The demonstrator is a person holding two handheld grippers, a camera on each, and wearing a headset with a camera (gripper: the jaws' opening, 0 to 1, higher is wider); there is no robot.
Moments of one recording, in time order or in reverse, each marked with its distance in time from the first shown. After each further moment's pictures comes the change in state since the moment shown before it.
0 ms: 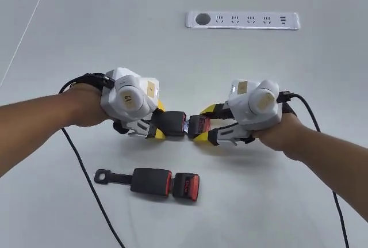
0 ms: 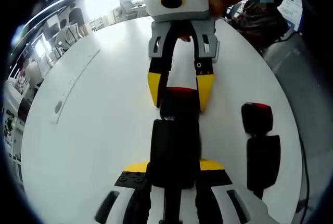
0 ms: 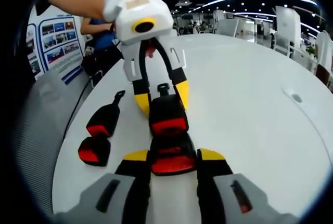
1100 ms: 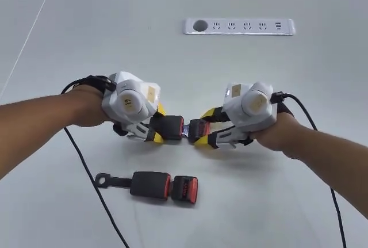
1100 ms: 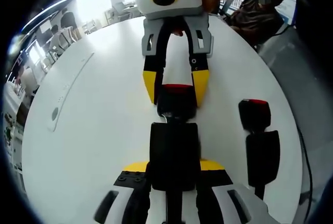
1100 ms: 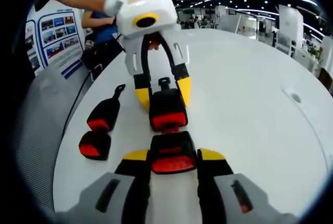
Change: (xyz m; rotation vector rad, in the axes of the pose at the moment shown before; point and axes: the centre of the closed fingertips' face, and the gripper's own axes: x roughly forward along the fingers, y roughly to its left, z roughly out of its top) left arm 0.007 0.007 -0.005 0.053 0.012 -0.030; right arm -0.007 -0.004 -0.009 -0.016 0.062 -0.005
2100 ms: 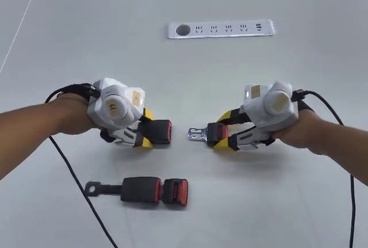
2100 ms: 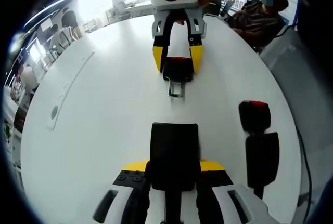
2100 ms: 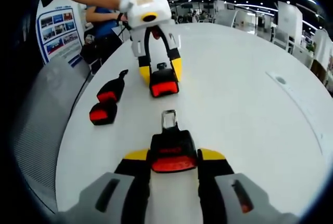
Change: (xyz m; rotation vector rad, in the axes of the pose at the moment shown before) left arm -0.006 -0.007 0.012 -0.015 -0.002 -0.004; right arm -0.049 -0.004 -0.044 0.007 0.055 -0.023
